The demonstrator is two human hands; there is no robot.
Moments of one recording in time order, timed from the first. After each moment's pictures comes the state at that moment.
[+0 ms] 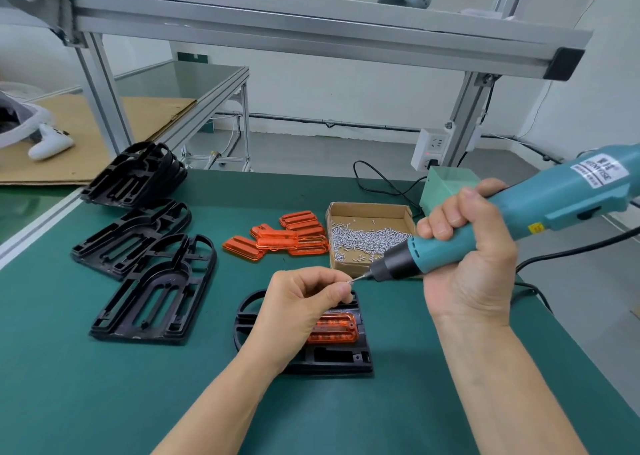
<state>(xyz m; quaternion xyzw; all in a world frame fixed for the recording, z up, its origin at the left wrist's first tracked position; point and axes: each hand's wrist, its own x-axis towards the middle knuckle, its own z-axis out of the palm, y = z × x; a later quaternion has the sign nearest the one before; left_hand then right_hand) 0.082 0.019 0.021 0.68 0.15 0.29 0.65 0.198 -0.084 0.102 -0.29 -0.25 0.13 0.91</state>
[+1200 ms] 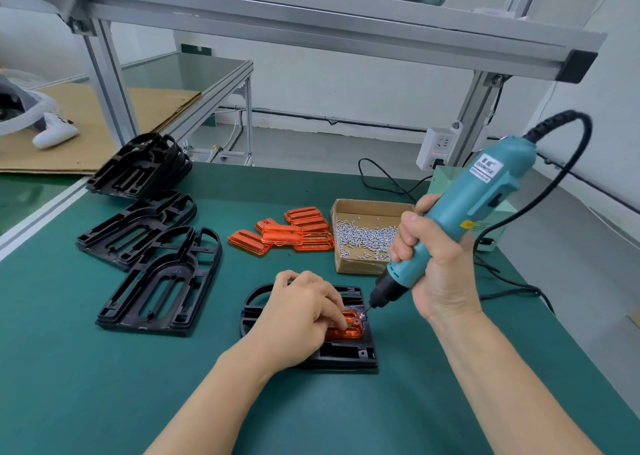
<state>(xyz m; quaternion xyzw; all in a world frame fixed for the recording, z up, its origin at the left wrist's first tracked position) 0.078 0.034 0.008 0.96 0.13 0.13 0.23 0.213 -0.069 0.070 -0.44 -0.30 0.20 0.82</state>
